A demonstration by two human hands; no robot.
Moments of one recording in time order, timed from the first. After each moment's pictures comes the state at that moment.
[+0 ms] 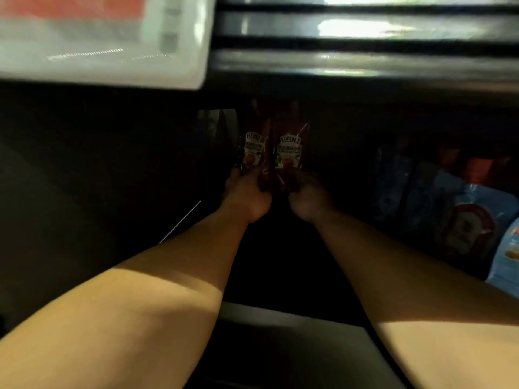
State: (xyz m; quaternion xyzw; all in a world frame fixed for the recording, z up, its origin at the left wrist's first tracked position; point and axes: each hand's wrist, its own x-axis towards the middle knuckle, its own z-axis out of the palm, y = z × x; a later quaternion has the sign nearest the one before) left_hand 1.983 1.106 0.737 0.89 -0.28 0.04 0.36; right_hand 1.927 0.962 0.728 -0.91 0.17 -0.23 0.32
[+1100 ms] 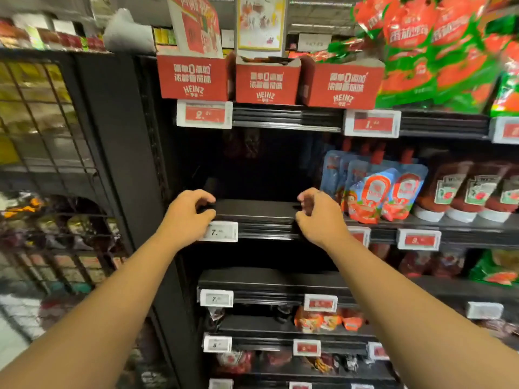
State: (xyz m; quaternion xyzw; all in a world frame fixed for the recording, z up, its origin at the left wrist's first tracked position) left_hand 1.770 1.331 0.726 0.84 -0.33 0.04 0.43; right_hand 1.589 1.102 0.740 -0.88 0.26 -0.29 0.29
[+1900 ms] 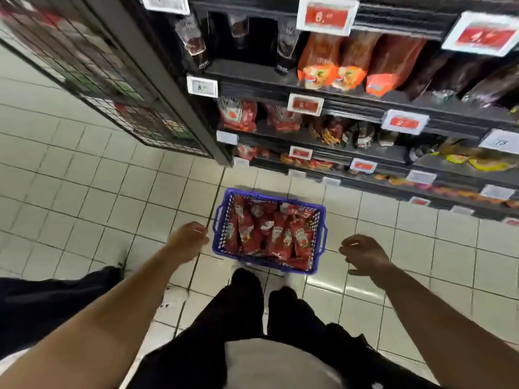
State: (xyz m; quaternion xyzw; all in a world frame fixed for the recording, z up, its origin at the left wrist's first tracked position) left_hand 1.394 1.453 0.318 0.87 0.10 -0.42 0.24; right_hand 1.198 1.093 0.299 -0.66 0.51 0.26 0.48
